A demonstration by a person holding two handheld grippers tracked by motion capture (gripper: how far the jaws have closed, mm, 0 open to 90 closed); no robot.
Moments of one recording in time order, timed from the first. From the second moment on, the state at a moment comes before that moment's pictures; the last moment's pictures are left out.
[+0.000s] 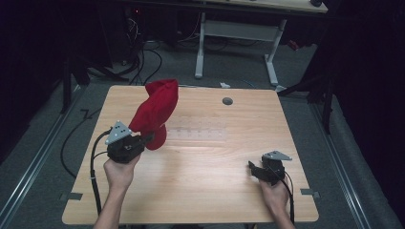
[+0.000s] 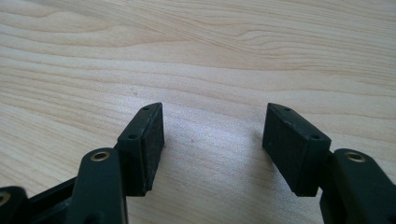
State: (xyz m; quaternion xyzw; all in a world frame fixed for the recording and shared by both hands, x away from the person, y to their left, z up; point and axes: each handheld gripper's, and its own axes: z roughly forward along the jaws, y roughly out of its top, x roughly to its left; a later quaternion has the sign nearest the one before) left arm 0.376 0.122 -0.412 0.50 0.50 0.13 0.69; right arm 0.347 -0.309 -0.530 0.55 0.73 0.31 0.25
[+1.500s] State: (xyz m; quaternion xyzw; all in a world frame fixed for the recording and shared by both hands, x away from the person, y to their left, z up) left arm 0.435 0.133 -0.424 0.48 0.52 0.16 0.69; right arm 0.347 -0.309 -0.531 0.55 0.73 0.31 0.25
